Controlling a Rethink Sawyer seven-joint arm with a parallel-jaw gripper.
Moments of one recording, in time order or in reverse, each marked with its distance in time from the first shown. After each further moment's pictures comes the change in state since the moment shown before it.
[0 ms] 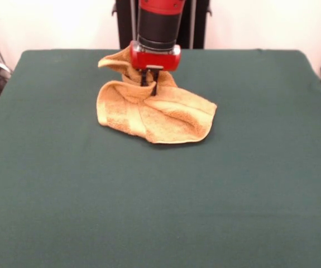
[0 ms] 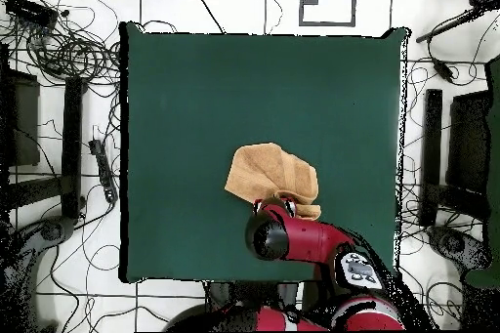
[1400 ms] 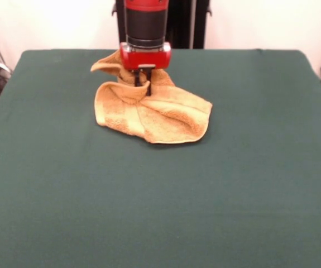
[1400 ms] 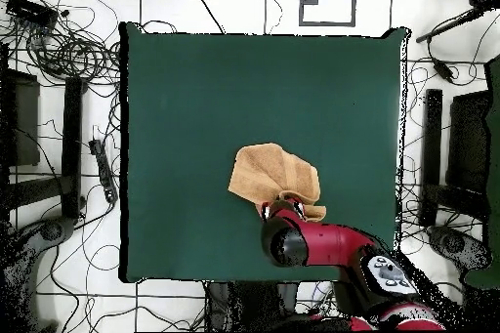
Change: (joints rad) arm -0.170 -0.023 0.124 0.018 -0.195 -0.021 0.000
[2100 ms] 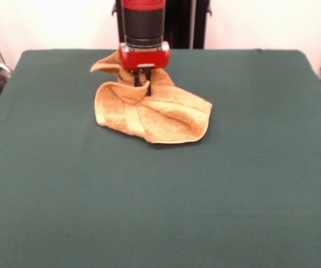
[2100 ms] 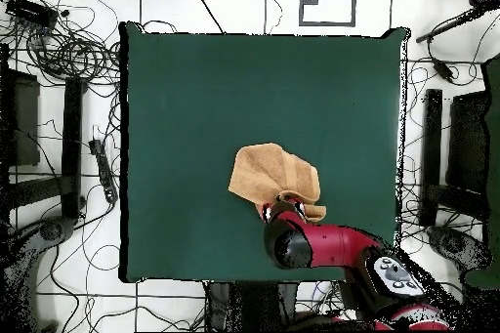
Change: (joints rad) arm -0.038 -0.002 0.032 0.007 -0.048 -0.012 0.000
